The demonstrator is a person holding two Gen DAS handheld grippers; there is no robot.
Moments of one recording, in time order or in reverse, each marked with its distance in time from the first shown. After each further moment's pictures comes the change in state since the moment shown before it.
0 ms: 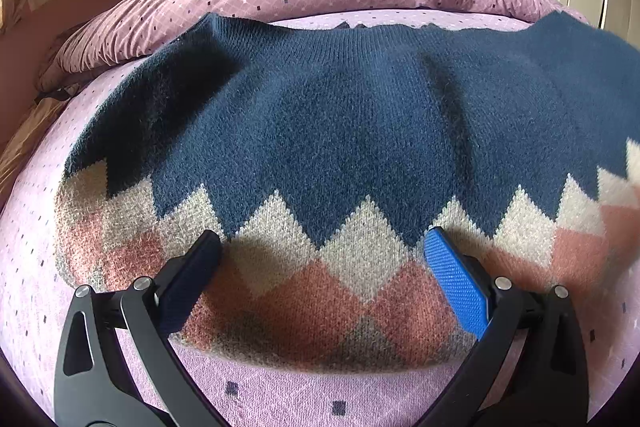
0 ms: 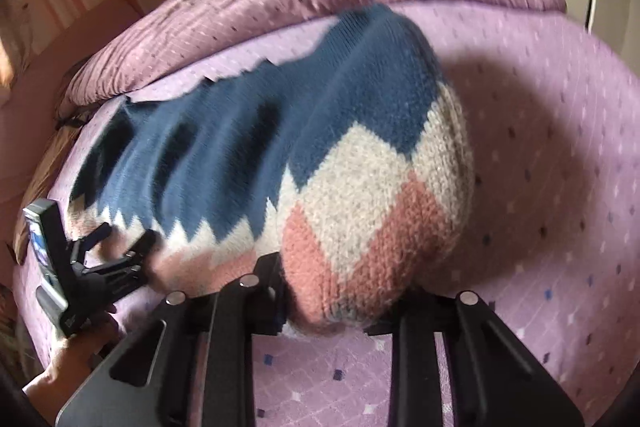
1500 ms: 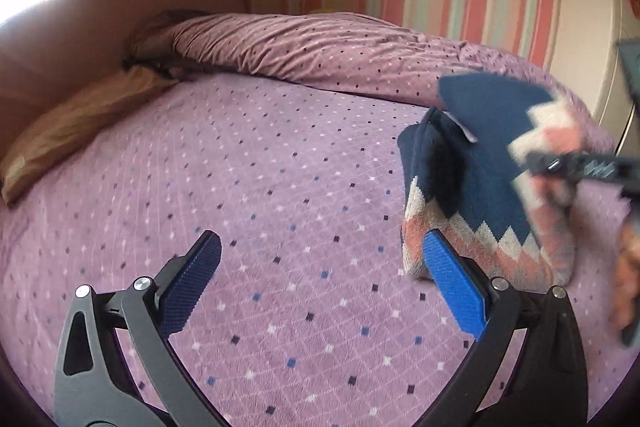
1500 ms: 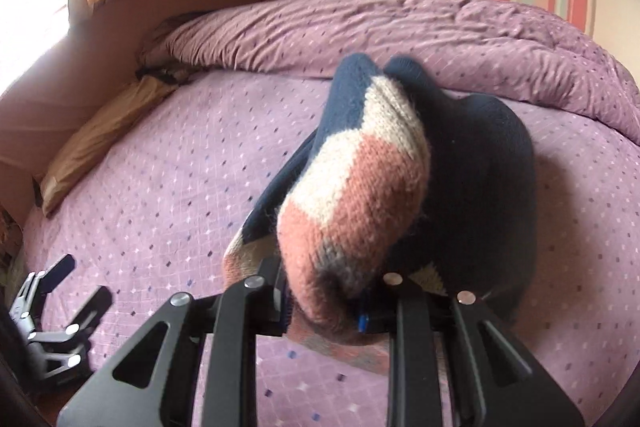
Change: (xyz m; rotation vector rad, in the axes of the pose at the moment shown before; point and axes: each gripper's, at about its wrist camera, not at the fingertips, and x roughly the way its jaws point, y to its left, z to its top) left arm -0.145 0.274 -0.050 -0.285 -0.200 0.036; right arm 0.025 0.330 0.007 -0.296 -0.060 0.151
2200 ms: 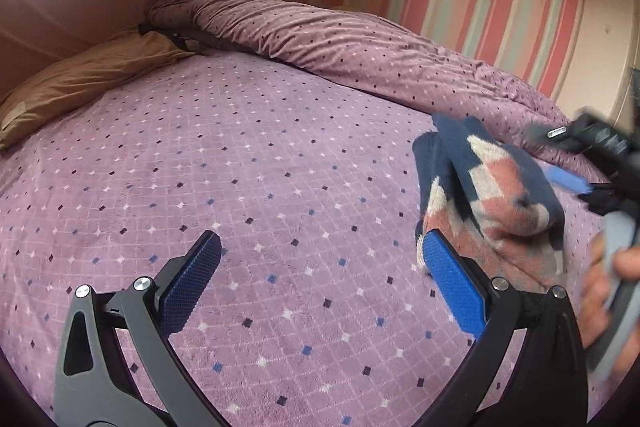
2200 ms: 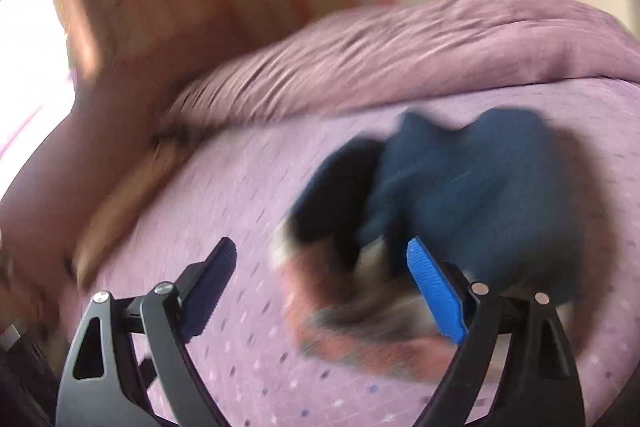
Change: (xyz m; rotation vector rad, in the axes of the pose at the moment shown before) left arm 0.004 0.036 -0.014 -0.132 0.010 -0.029; right arm -0.018 -0.004 0.001 0.258 -0.192 0.074
